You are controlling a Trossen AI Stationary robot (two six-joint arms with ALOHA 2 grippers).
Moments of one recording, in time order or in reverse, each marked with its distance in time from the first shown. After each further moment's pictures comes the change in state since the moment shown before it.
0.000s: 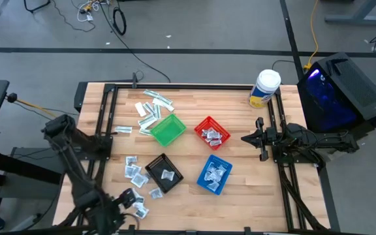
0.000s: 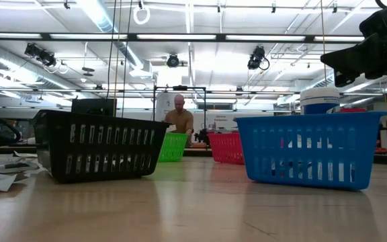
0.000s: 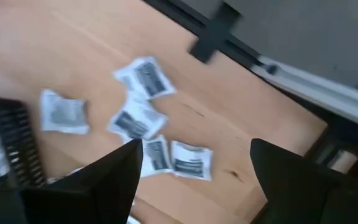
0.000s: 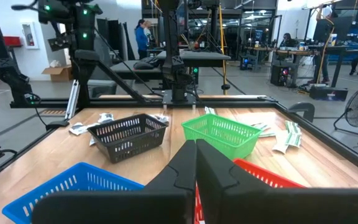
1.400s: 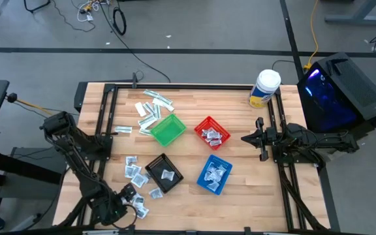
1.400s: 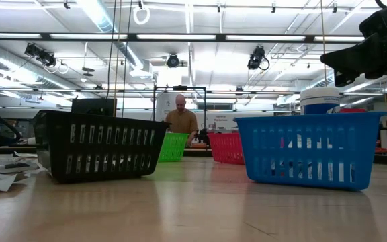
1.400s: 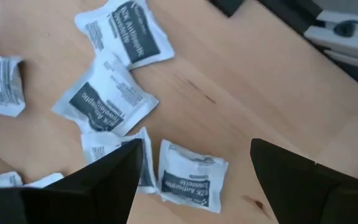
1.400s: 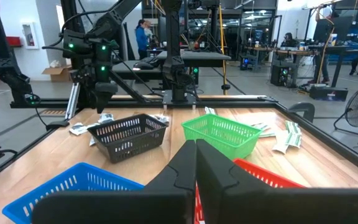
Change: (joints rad) left arm -0.028 -0.053 -0.432 0.435 -0.030 -0.111; right arm 0.000 0.000 0.000 0.000 0.000 0.000
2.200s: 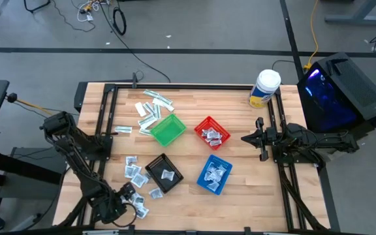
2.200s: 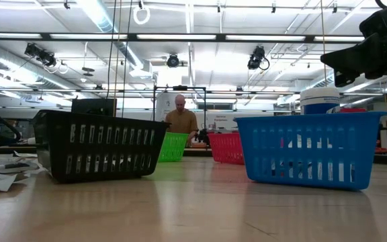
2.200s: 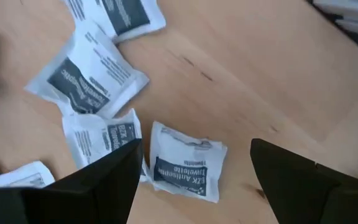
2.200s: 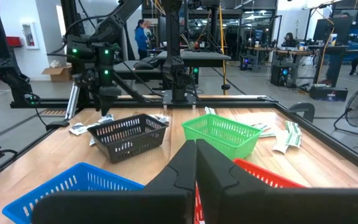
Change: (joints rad) left arm -0.002 0.000 -0.048 0.017 0.021 -0.005; right arm 0.000 0.000 0.000 0.000 0.000 0.000
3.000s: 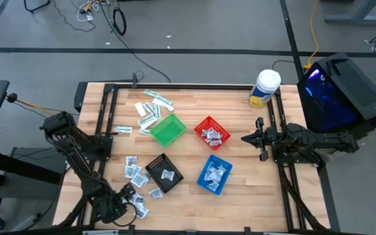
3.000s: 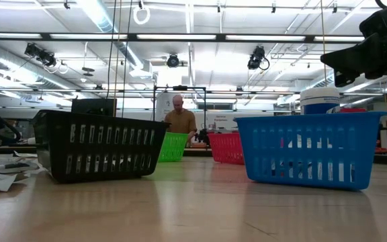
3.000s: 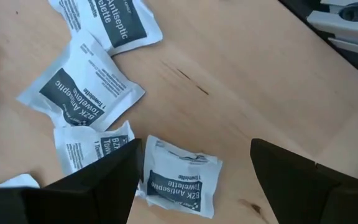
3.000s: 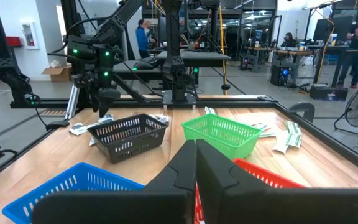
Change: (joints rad) left arm 0.006 0.000 -0.021 0.064 0.014 -0.017; right arm 0.000 0.000 0.000 0.000 0.000 0.000
